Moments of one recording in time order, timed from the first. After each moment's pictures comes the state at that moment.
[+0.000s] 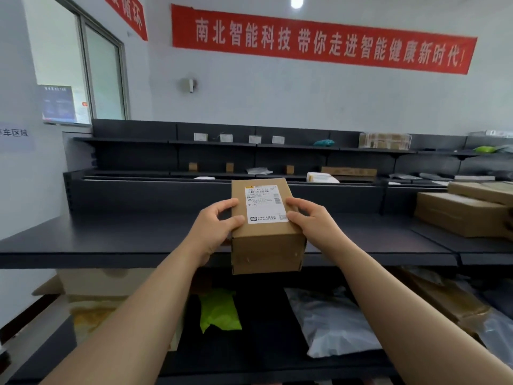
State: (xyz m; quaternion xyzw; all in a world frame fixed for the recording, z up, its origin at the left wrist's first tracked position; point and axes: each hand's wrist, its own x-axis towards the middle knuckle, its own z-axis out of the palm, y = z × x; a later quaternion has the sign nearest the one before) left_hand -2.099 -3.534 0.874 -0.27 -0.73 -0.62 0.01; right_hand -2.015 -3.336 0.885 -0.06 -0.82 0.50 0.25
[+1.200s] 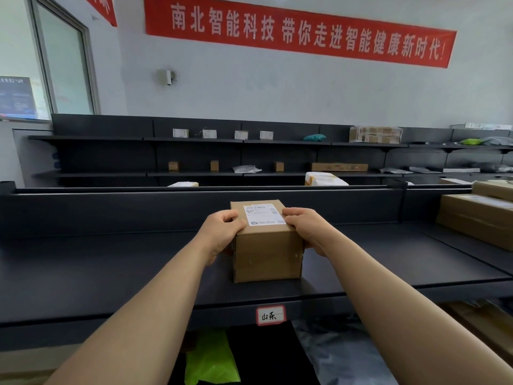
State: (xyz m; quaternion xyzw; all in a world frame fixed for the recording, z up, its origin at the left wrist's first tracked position) left_hand -2.276 -3.439 0.866 -0.23 -0.76 -0.60 -0.07; right_hand -2.186 -3.271 0.885 -0.20 -0.83 0.50 0.17
